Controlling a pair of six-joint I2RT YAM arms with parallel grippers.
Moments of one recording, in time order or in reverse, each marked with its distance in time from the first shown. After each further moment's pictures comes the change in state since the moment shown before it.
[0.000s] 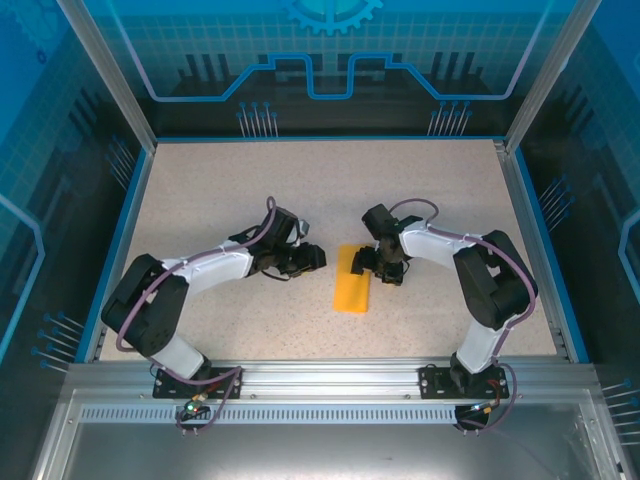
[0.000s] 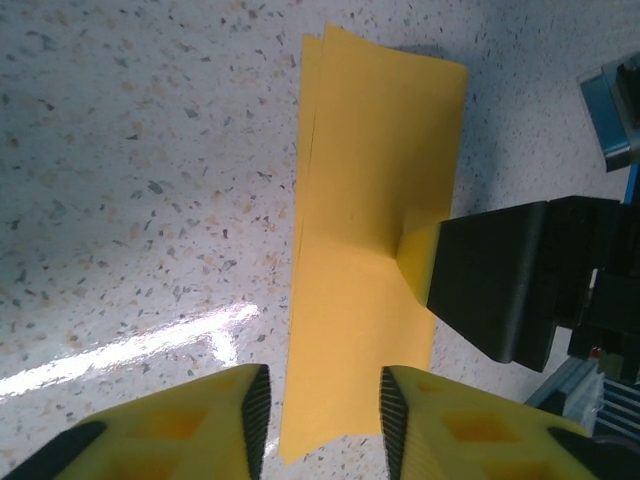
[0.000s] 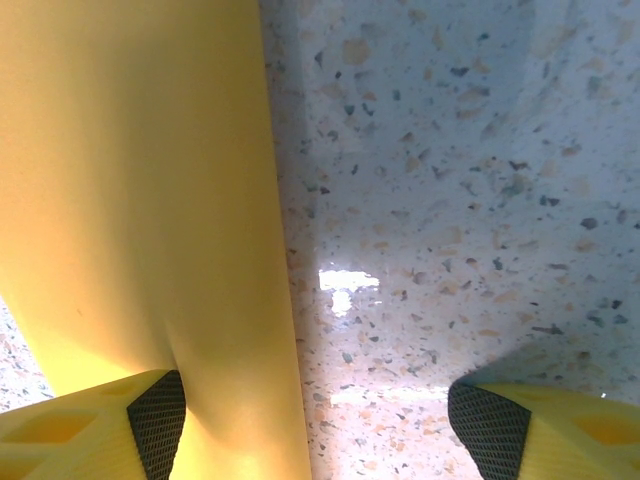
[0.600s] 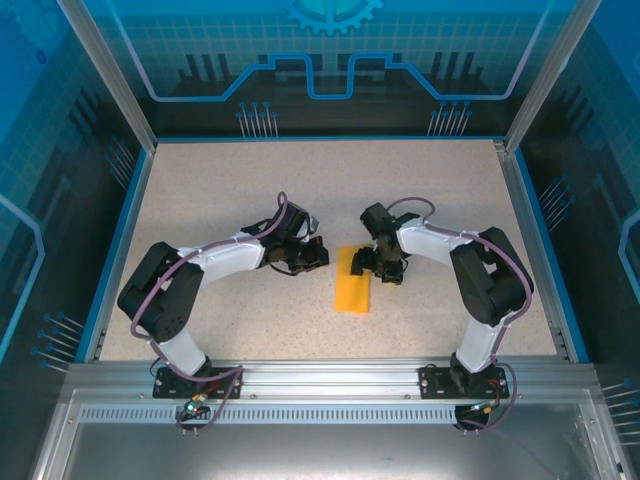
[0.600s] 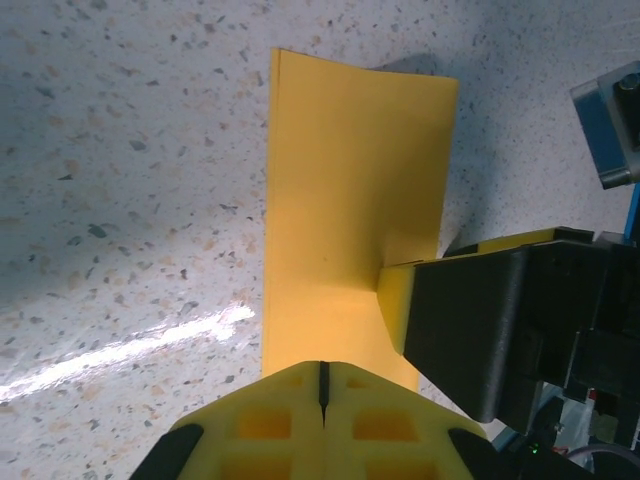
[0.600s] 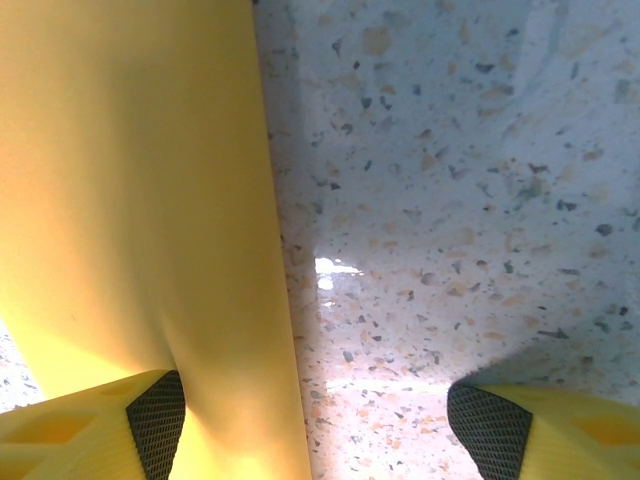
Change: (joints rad) left arm -0.018 0.098 0.099 -0.031 0.003 -0.003; right arm 0.000 0.031 0.040 -0.051 -0.003 -0.053
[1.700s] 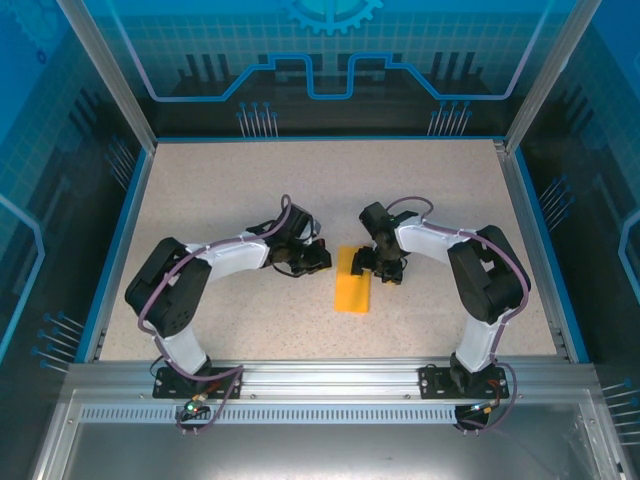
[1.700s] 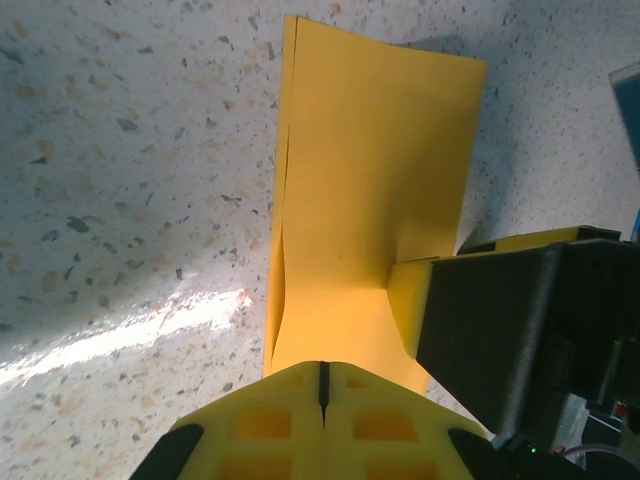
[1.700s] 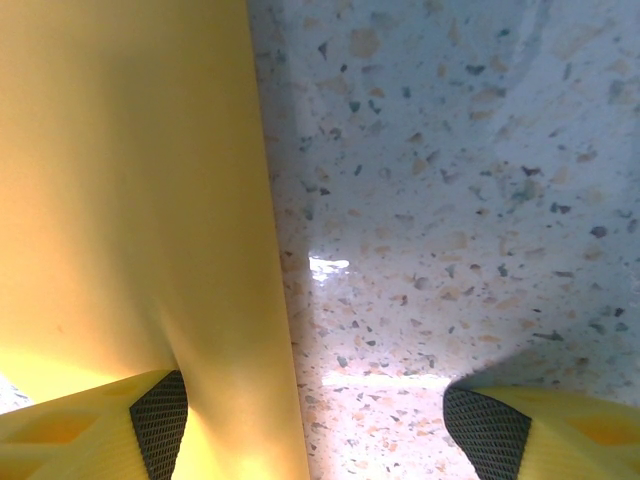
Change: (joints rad) left arm -0.011 0.056 0.015 0.011 0.024 -0.025; right arm 0.000 0.020 0.016 -0.024 0.005 0.011
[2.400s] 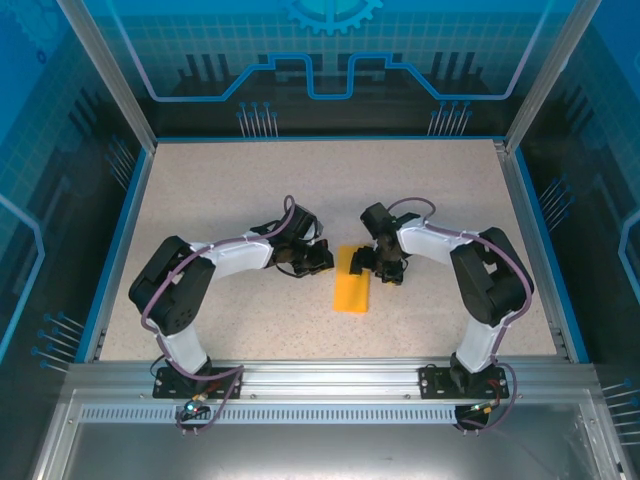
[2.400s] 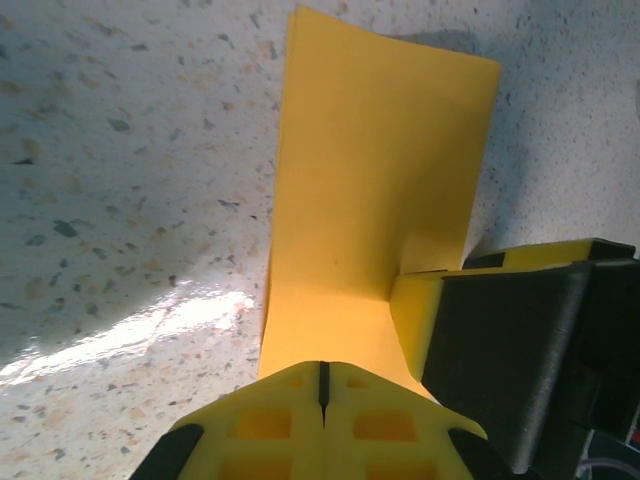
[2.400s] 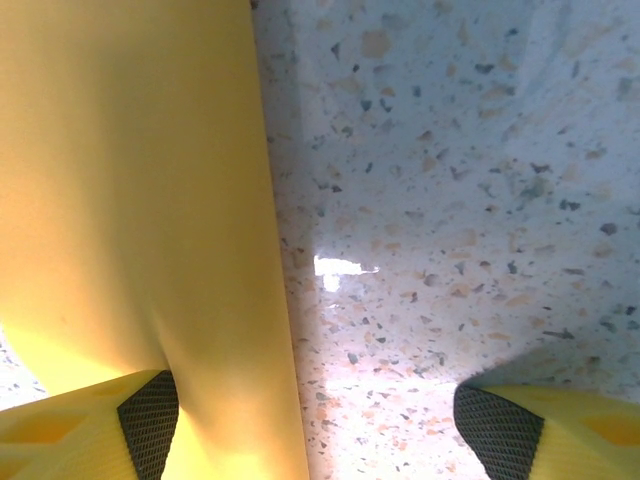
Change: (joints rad) left arm -0.016 0.008 0.013 -0.010 -0.042 -0.027; right arm -0.001 -0.026 -0.031 0.041 -0.013 0.012
